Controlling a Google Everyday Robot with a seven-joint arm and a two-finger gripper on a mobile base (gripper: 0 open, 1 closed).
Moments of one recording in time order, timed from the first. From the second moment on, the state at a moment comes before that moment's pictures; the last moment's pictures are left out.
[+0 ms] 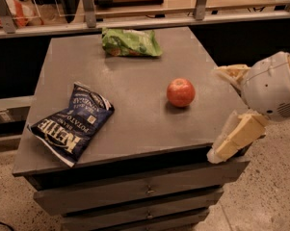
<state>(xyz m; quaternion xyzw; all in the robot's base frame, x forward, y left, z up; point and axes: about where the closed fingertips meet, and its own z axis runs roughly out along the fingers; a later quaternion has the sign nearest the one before) 0.410 -0.139 0.935 -0.59 0.72 0.14 0.34</state>
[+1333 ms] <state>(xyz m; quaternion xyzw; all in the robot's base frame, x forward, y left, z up) 0.393 -0.079 0.906 -0.58 0.69 0.20 0.38</state>
